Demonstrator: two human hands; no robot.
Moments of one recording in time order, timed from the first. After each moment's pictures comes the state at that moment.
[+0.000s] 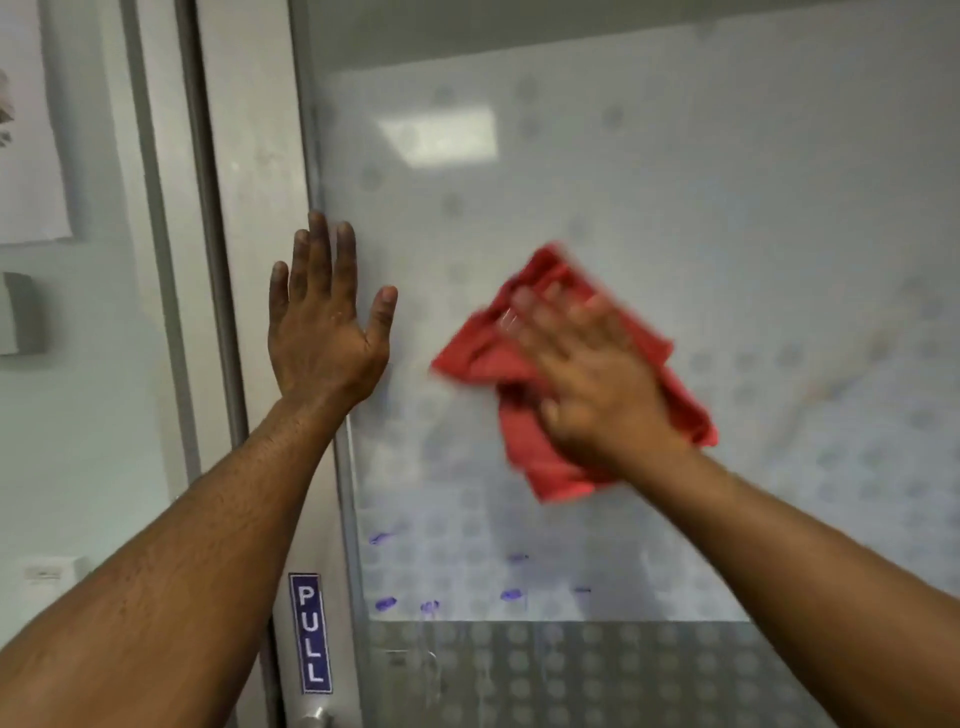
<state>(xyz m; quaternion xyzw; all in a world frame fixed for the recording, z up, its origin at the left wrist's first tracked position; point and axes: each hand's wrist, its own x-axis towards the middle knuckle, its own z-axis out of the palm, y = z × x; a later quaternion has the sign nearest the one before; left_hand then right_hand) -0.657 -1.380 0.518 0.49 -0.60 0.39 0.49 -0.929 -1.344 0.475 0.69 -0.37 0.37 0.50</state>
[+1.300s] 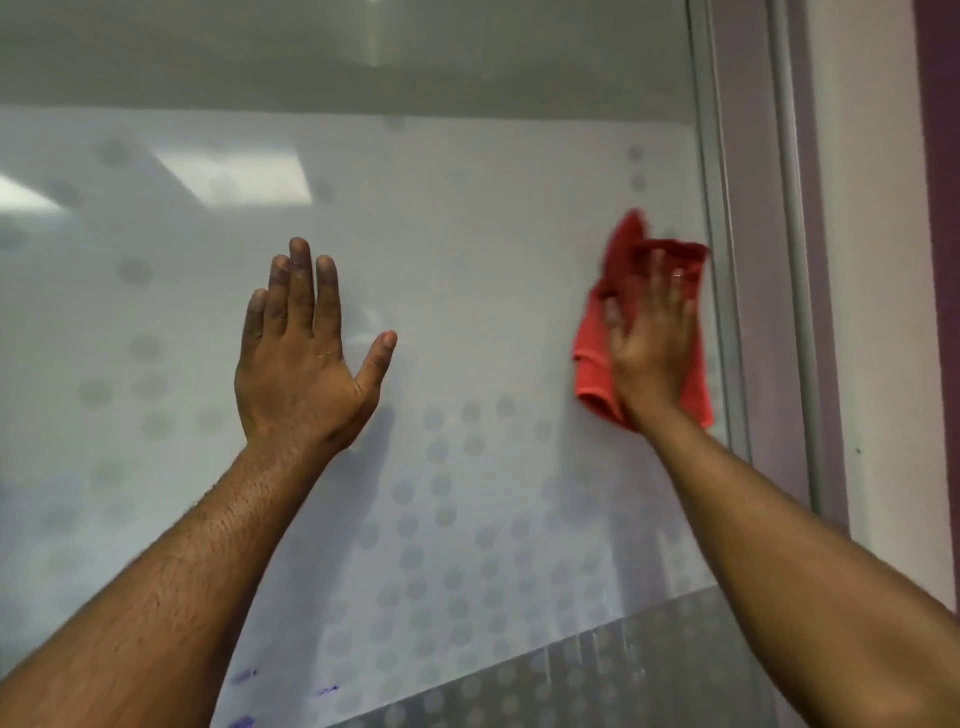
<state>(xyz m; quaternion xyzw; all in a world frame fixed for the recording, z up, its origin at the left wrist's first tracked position) -0.887 -1.356 0.533 0.42 -0.66 0.38 0.49 -1.212 -1.308 0.522 0.38 -0.58 0.60 0.40</state>
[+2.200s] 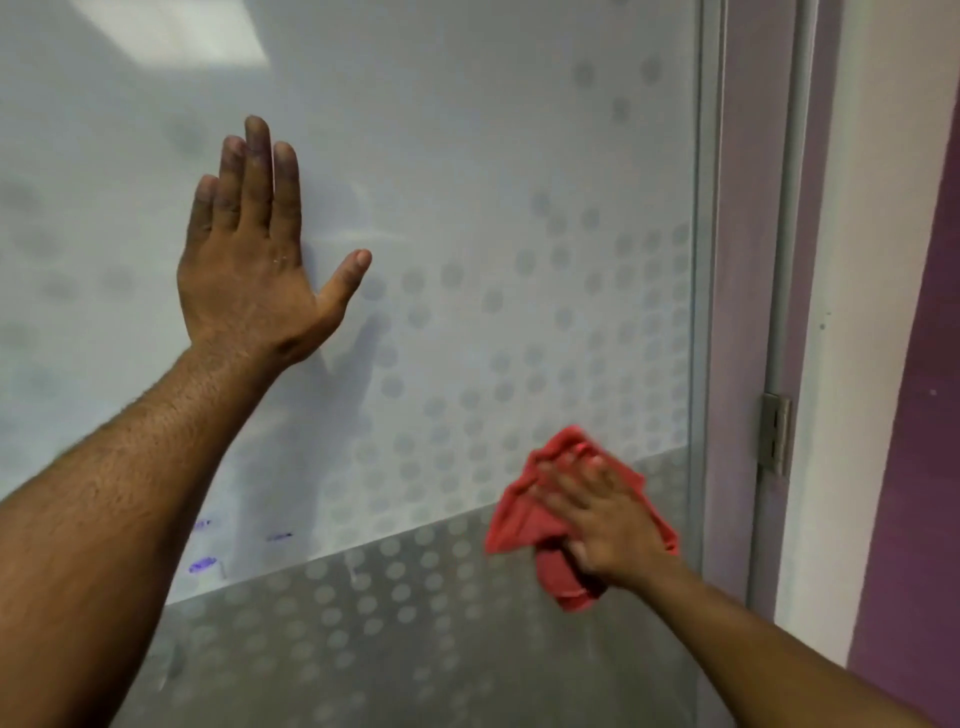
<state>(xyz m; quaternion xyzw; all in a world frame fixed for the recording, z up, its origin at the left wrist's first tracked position) -0.904 -1.346 0.497 0.38 -0.70 0.41 0.44 -1.225 -1.278 0.208 0.71 -0.49 0.26 0.43</state>
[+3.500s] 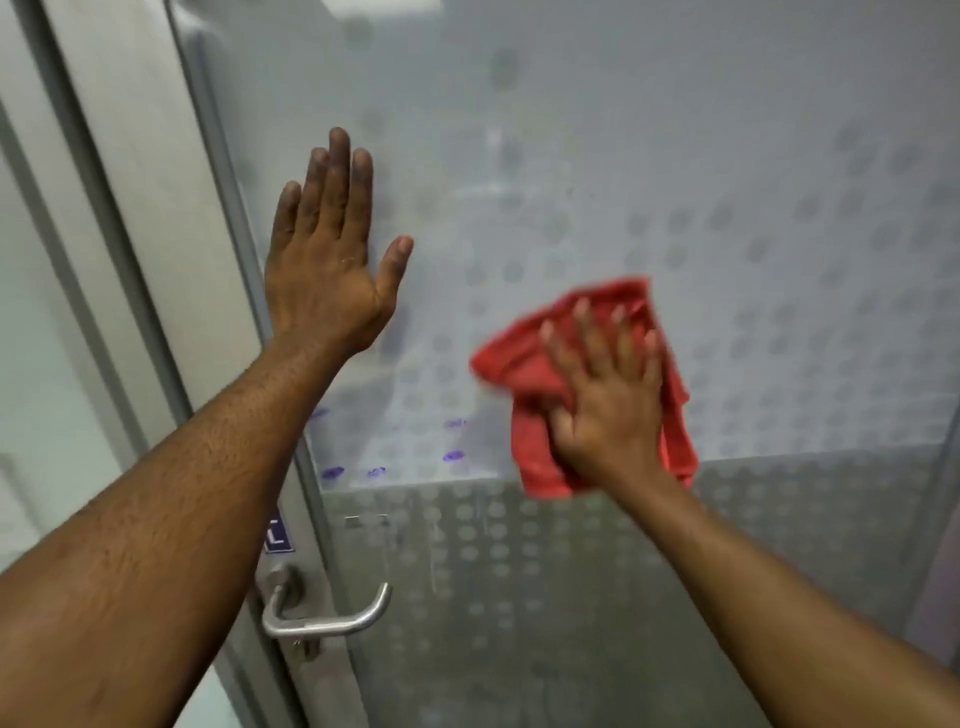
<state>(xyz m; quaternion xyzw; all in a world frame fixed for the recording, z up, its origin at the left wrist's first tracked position) -0.713 -1.361 0.455 0.45 -0.66 0.43 0.42 -0.977 -1.316 0.323 0.62 -0.54 0.39 0.42</state>
